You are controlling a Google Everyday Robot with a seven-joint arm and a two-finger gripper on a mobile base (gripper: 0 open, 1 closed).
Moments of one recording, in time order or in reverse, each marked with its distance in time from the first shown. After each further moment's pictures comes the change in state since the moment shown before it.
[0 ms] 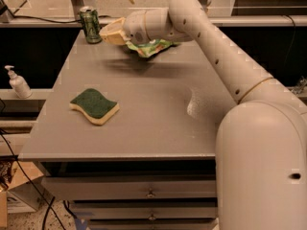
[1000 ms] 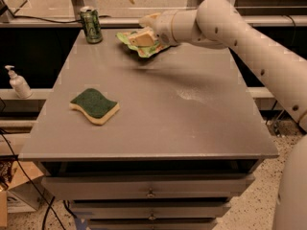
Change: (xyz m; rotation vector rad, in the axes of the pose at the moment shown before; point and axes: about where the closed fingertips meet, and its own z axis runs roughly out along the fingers) arm 0.025 -0.028 -0.099 0.346 0.137 0.027
